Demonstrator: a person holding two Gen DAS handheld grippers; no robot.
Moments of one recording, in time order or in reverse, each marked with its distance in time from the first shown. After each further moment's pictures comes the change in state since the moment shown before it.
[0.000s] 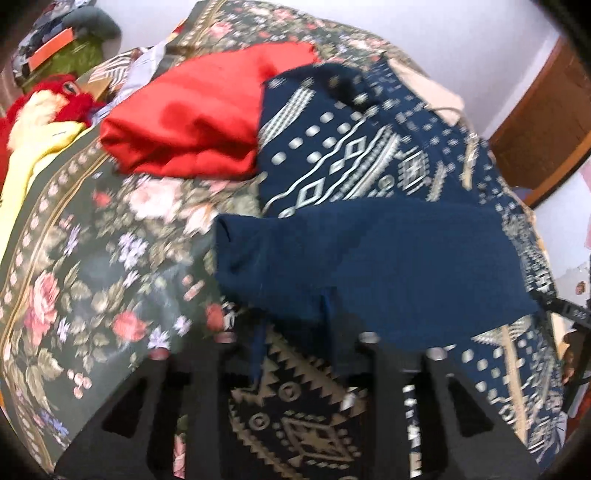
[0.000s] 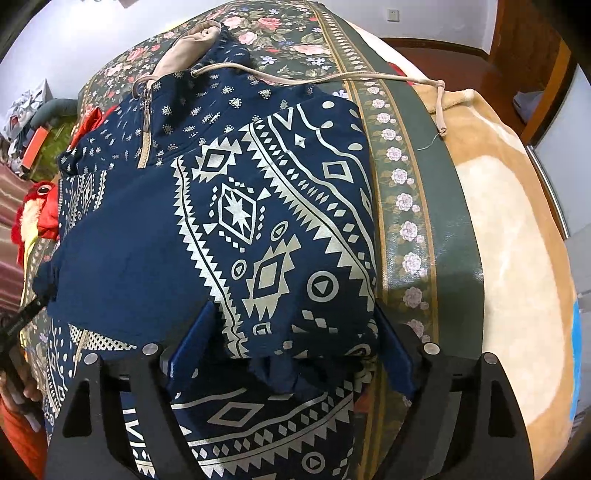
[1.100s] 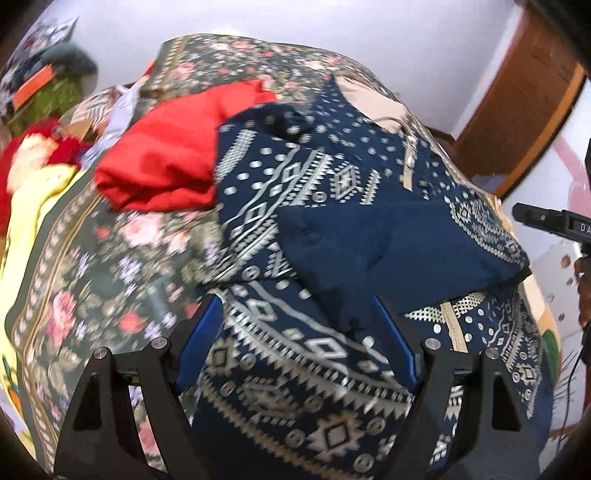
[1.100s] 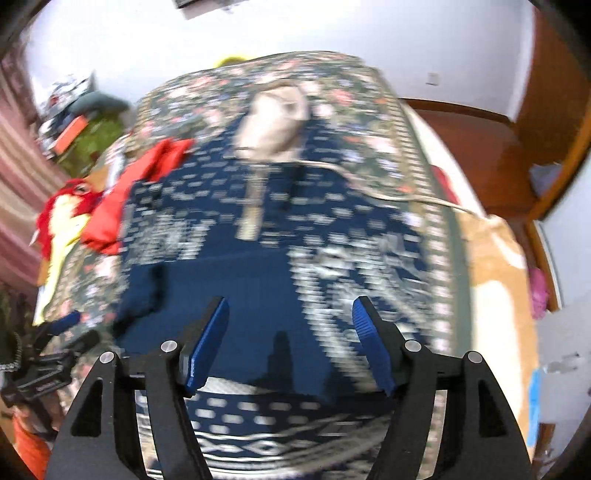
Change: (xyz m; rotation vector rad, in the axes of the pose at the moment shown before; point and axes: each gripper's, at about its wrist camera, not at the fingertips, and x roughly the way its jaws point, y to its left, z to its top) left arm -0.050 -0.043 -0.003 0.131 -0.069 -0.059; right arm -0.068 0.069 0.030 -0.137 -0.154 -0.015
